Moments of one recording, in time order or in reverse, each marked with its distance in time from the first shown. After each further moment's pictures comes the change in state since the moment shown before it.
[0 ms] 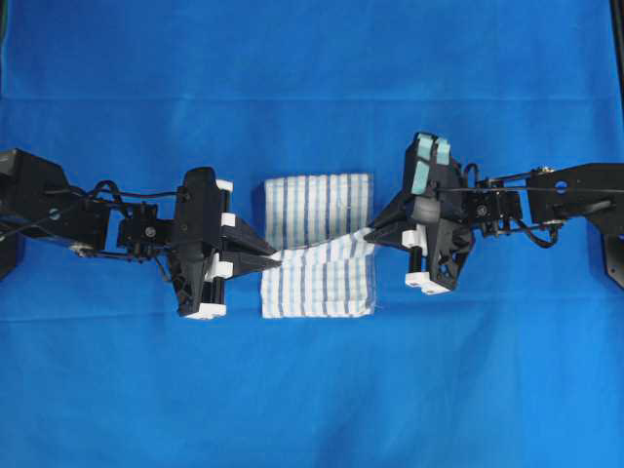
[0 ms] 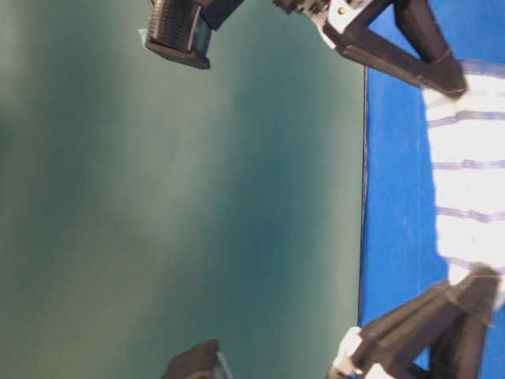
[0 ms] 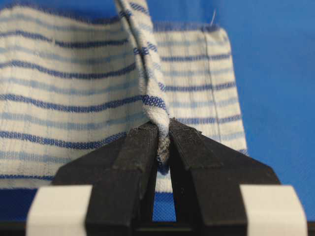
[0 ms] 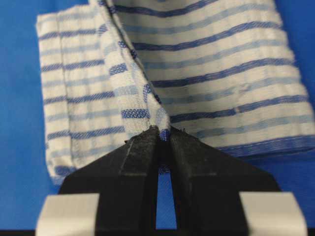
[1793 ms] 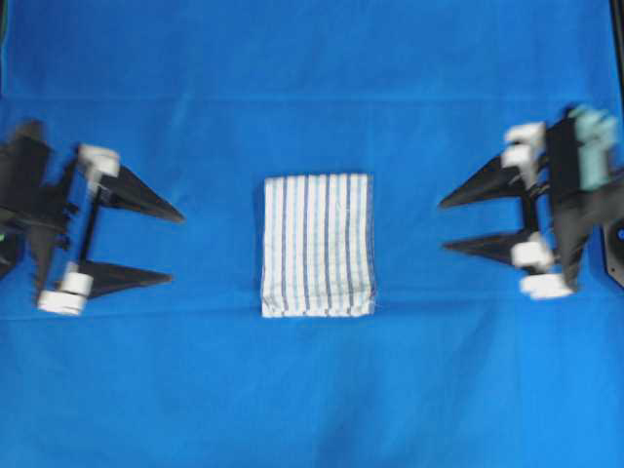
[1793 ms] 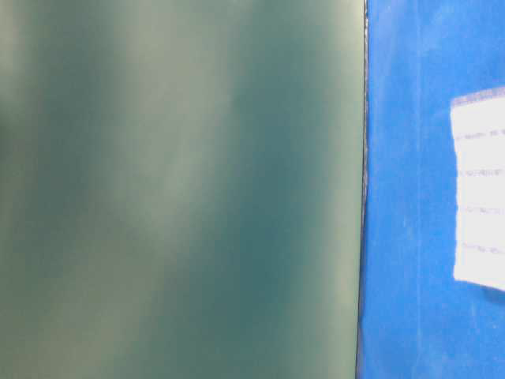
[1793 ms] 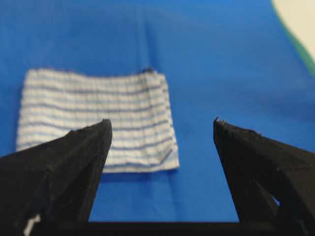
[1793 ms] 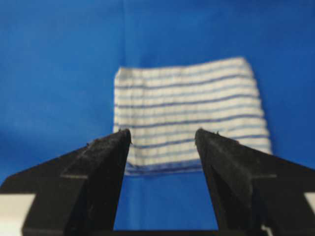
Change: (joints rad) left arm -0.044 -0.816 0.227 0.002 0.341 0.018; right arm 0.097 -0.664 0.092 -0.081 0.261 0.009
